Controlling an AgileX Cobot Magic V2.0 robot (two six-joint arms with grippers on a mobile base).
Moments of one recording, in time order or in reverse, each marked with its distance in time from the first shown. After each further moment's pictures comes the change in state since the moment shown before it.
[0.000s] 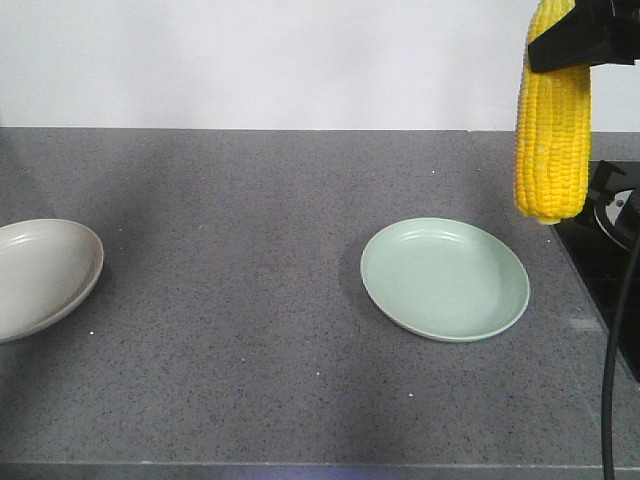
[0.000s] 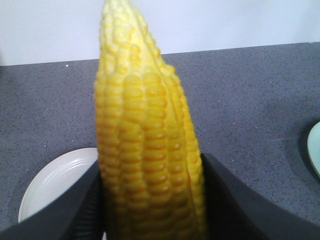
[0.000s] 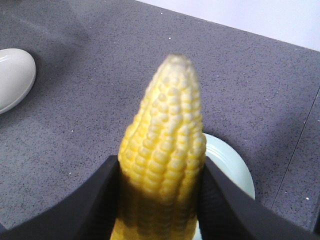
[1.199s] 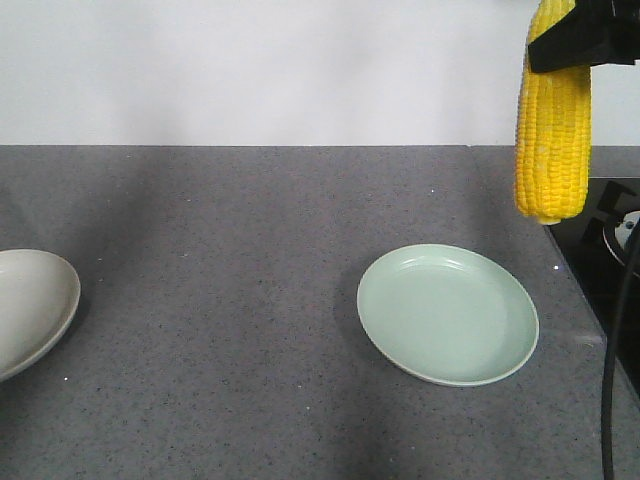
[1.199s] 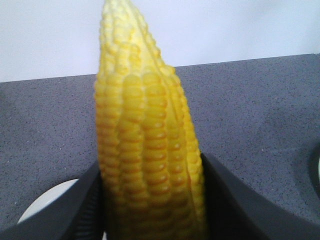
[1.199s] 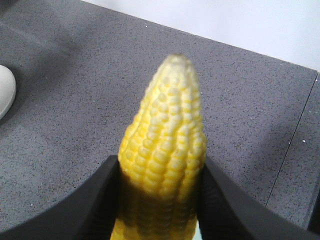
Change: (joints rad) left arm 0.000 0.000 0.000 0.000 0.000 0.000; right arm 0.000 0.000 0.000 0.000 0.000 0.000
